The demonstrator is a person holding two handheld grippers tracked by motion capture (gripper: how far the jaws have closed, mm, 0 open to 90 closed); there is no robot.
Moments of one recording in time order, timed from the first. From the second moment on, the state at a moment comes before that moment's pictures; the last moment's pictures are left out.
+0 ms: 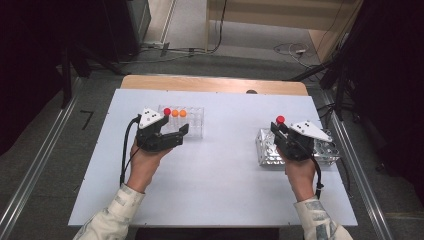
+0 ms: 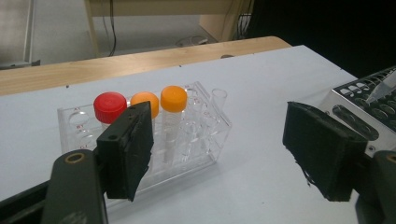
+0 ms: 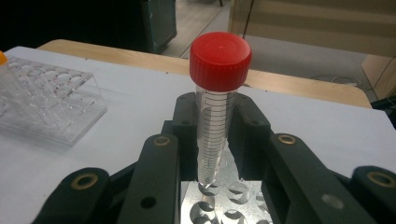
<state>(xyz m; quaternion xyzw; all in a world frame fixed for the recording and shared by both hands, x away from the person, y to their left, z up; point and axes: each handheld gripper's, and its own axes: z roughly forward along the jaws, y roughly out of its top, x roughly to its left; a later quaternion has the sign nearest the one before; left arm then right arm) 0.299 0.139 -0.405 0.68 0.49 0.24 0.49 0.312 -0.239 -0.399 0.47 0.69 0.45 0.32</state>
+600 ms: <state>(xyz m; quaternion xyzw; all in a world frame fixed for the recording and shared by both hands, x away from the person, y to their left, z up) 0.296 0.132 -0.403 0.69 0.48 0.23 0.49 0.293 -0.216 -0.385 0.42 0.71 0.48 0.29</state>
